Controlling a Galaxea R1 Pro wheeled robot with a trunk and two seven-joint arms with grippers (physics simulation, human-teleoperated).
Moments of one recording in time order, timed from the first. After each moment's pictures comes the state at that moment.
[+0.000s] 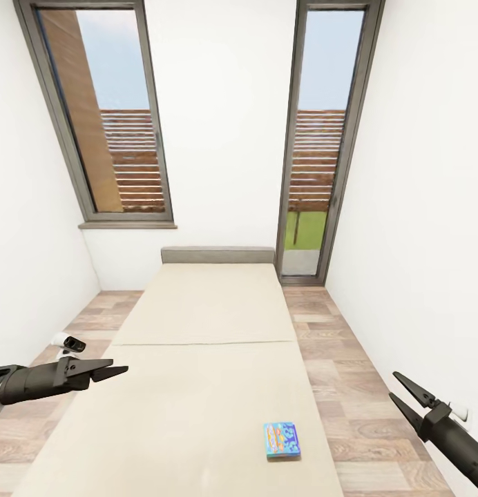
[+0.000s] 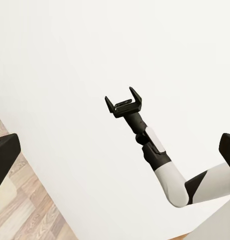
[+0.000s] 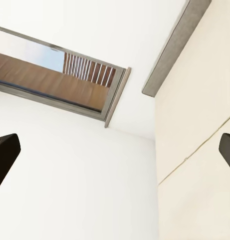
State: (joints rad) left arm -0.42 0.57 0.03 -1.16 0.51 1.03 -1.57; right arm 0.01 -0.18 -0.57 -1.43 -1.12 0.83 0.60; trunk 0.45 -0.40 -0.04
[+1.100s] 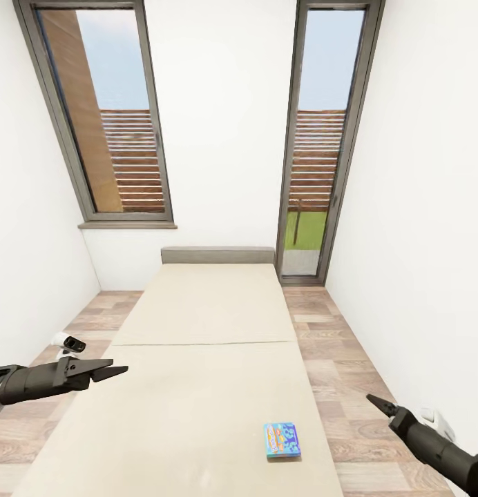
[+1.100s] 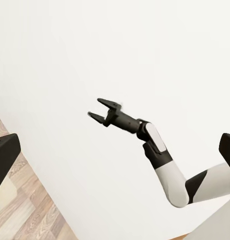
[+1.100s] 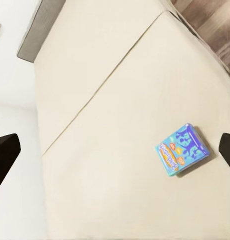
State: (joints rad) left arm -0.41 0.57 0.03 -1.16 0.51 1.03 -1.57; right arm -0.01 -0.18 -0.44 -1.51 -0.96 0.84 0.09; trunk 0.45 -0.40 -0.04
